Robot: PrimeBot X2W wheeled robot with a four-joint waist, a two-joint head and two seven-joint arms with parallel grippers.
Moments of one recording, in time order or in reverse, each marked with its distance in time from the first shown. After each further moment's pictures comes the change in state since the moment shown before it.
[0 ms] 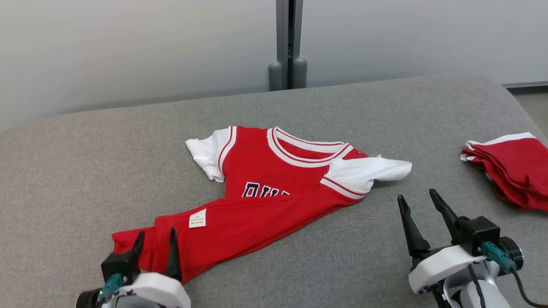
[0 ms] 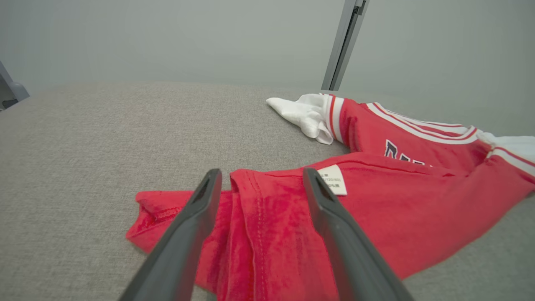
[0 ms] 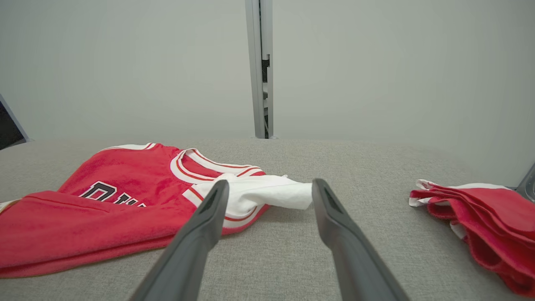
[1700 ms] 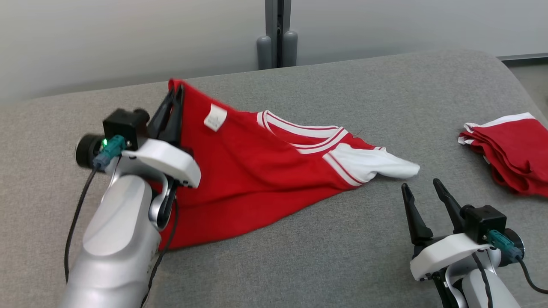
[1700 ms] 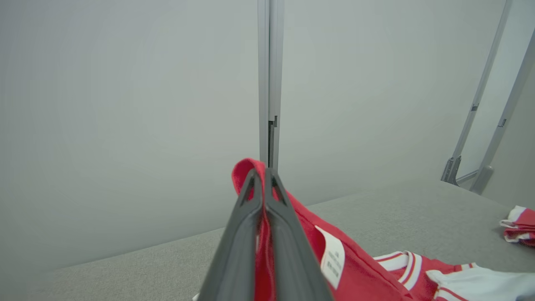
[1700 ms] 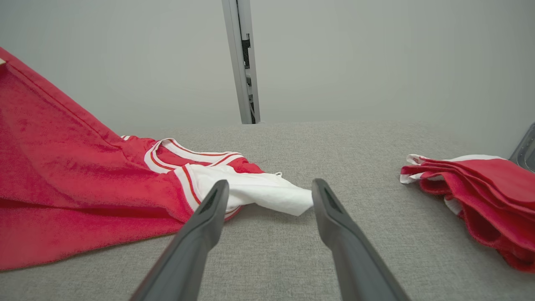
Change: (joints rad) left arm -0.530 0.033 -0.122 0.140 0.010 -0.142 0.000; right arm -0.049 0.000 -0.008 0.035 0.045 0.000 0.000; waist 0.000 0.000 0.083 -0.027
